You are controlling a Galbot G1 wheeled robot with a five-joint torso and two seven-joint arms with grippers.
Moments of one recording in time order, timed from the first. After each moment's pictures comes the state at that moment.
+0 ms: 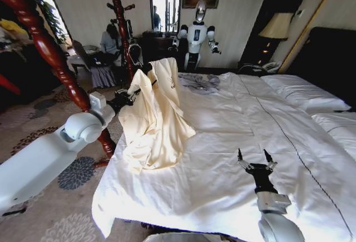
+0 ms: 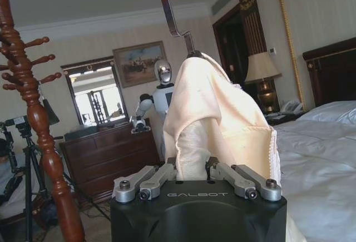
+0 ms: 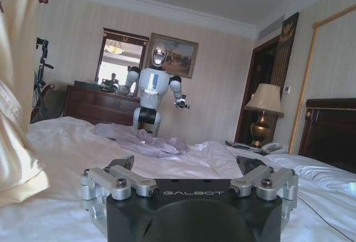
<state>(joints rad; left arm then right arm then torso) 0.46 -0.45 0.00 -2.03 -1.01 0.29 -0.17 -1.81 1.30 0.75 2.17 0.15 0.21 0.16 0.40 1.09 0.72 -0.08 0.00</state>
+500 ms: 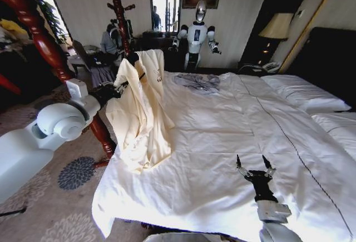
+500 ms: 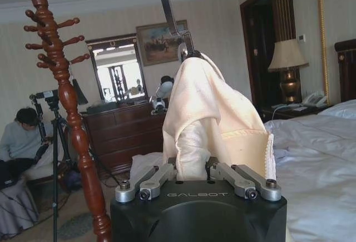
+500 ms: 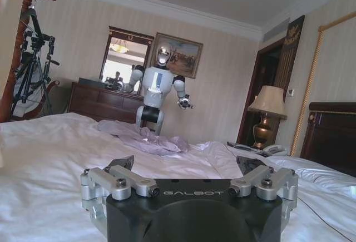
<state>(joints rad) 0.41 -0.35 -0.10 -2.12 -1.26 0.45 -0.31 -1.84 1.33 0.77 2.16 0.11 0.24 0.14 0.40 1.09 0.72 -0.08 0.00</state>
